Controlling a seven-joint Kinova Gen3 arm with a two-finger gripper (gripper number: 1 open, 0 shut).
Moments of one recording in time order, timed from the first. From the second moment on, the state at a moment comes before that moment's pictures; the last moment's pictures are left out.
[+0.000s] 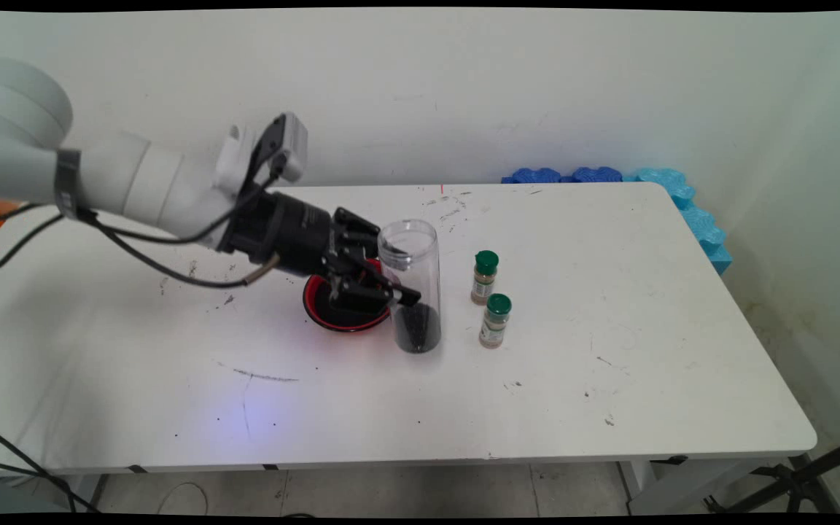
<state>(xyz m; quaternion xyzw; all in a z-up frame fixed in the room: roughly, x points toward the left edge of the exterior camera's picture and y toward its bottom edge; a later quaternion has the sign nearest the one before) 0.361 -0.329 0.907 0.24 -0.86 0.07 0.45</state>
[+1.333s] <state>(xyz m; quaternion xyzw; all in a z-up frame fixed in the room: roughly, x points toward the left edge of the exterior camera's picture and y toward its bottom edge) 0.348 -0.313 0.827 0.26 -0.86 0.08 0.44</state>
